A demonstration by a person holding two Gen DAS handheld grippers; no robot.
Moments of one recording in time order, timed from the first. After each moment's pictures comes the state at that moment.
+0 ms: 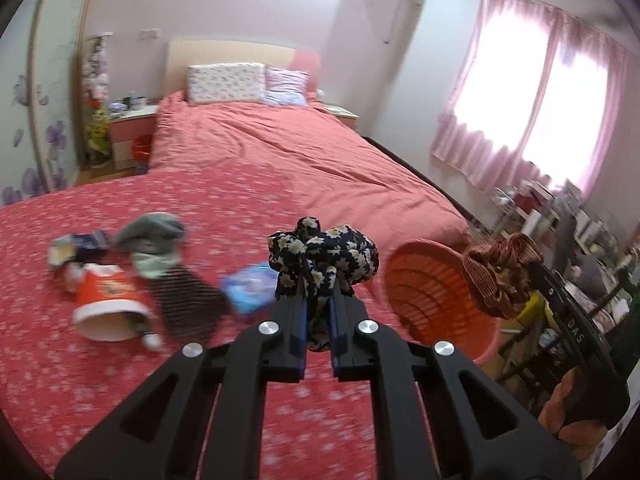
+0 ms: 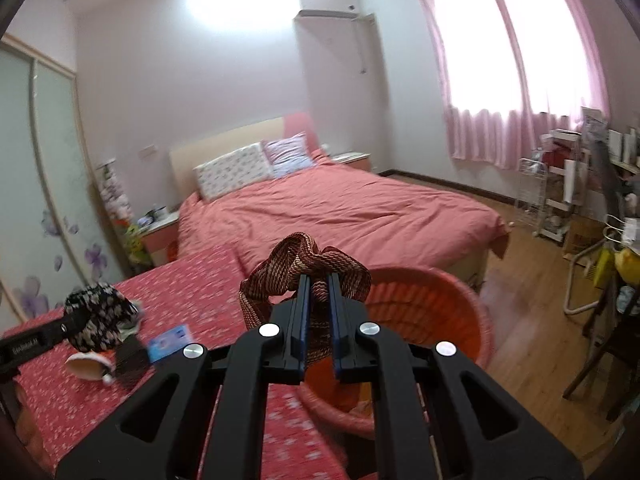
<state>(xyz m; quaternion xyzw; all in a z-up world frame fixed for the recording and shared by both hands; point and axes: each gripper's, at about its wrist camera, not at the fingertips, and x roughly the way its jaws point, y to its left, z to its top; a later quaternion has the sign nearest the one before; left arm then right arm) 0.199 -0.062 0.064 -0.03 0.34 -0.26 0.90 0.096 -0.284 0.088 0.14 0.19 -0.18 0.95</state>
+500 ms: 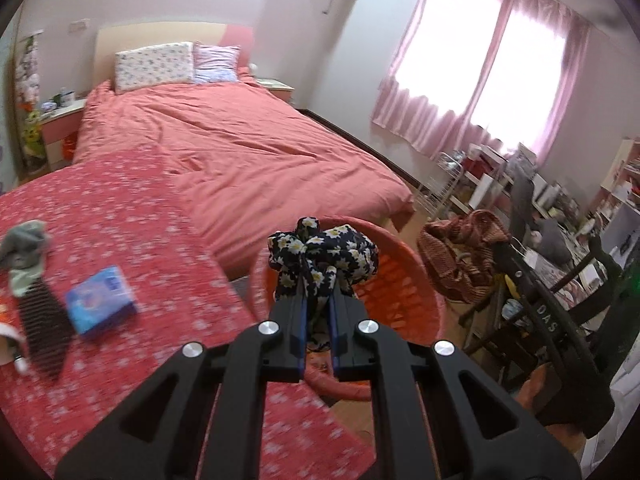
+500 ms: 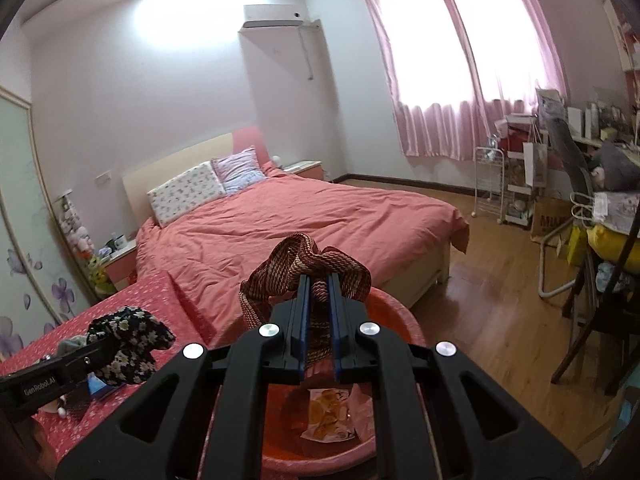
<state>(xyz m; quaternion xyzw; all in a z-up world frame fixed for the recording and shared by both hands) 0.213 -0.200 0.027 -0.01 0.37 -0.36 0.86 0.096 -0.354 0.058 0.18 0.18 -0.25 0.93</state>
